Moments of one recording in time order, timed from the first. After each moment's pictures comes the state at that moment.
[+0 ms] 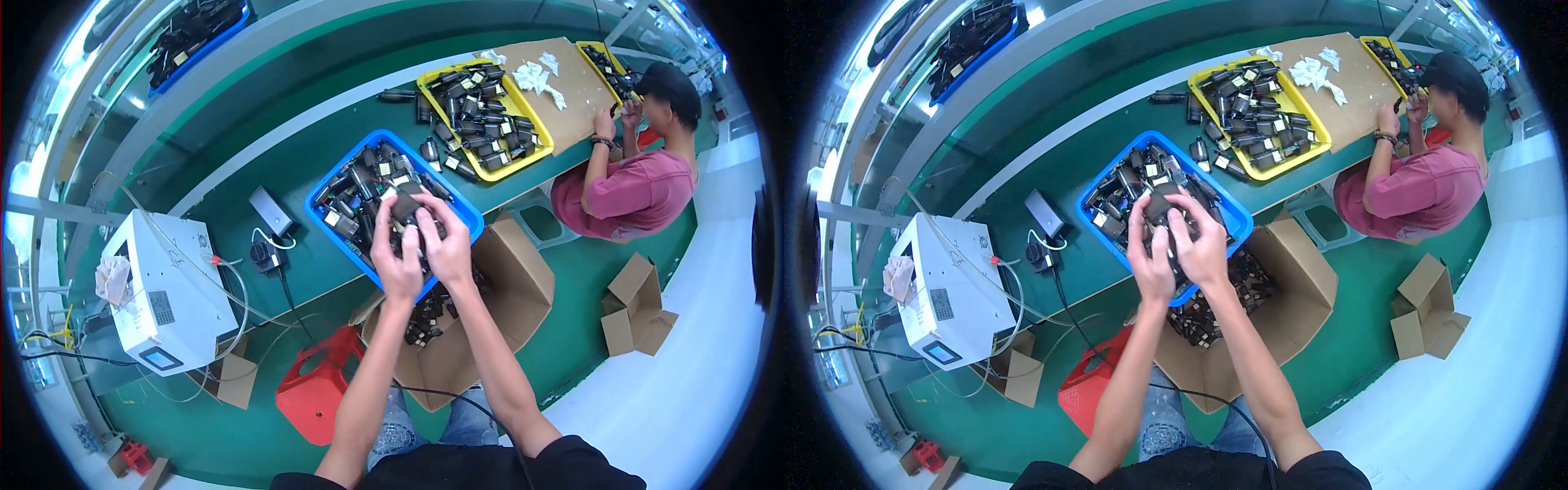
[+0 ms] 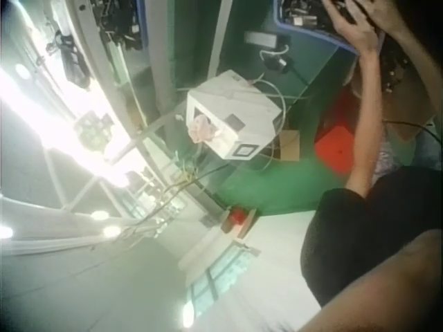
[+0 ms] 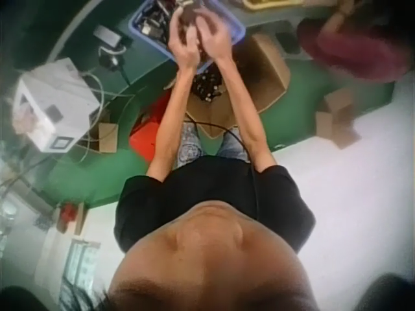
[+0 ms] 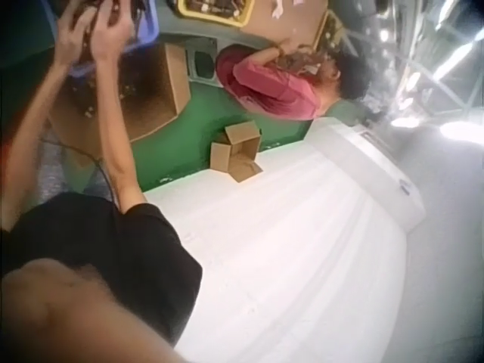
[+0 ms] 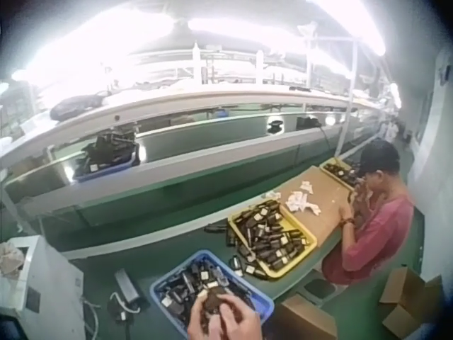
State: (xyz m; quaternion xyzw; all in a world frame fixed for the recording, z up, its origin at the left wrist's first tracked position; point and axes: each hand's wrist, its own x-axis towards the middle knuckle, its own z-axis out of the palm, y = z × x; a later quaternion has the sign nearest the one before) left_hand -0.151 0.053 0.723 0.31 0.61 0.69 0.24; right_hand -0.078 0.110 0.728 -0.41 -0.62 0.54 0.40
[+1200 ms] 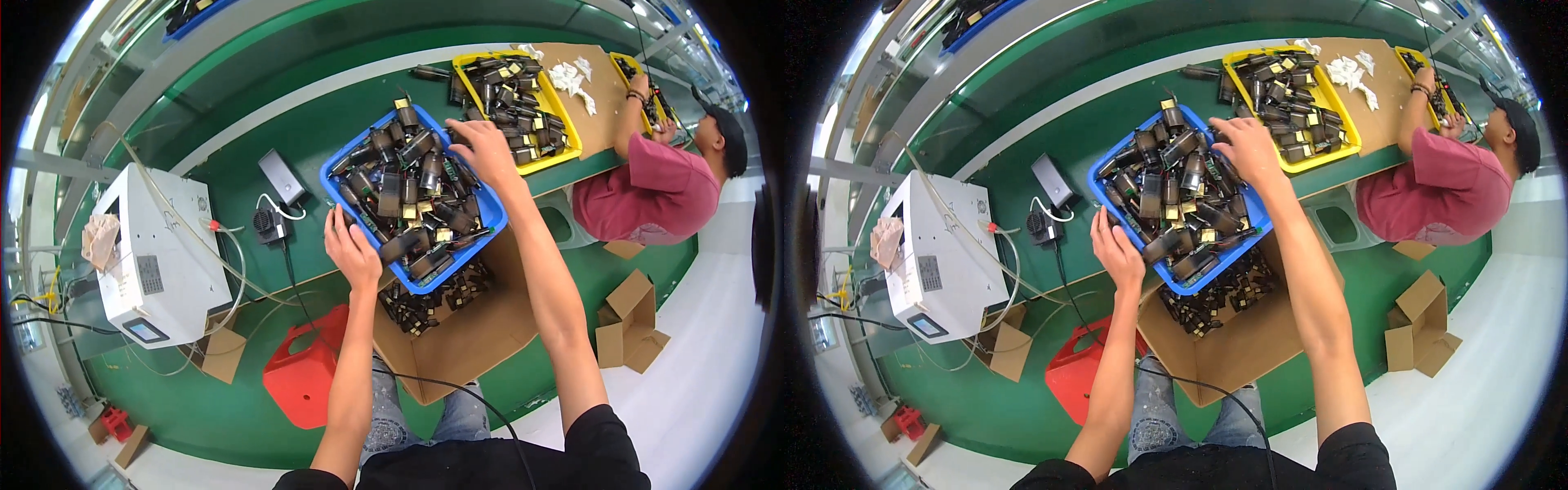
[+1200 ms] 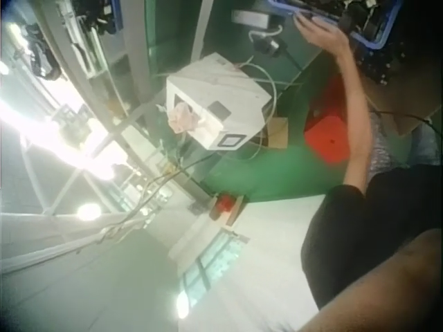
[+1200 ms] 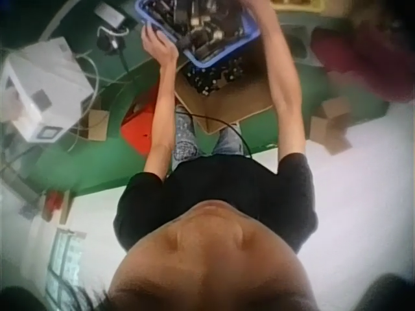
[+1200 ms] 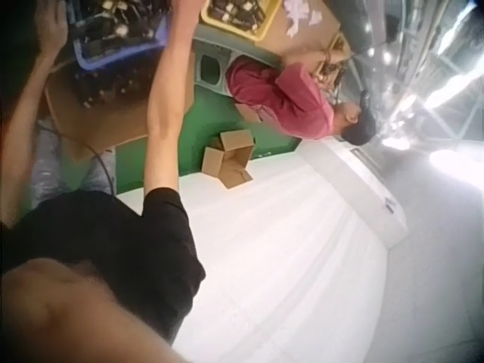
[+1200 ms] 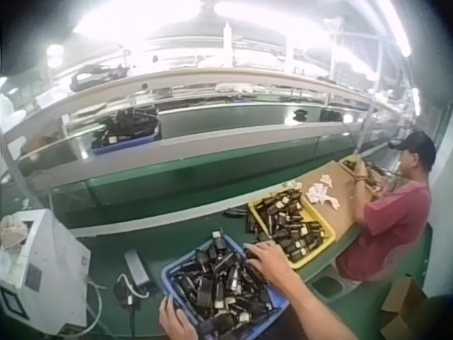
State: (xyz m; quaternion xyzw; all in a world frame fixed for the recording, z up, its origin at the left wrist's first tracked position) left_hand -0.227 -0.012 0.604 0.31 0.83 0.45 -0.04; right_hand -0.093 0.266 0.668 -0.27 -0.93 0.10 0.21
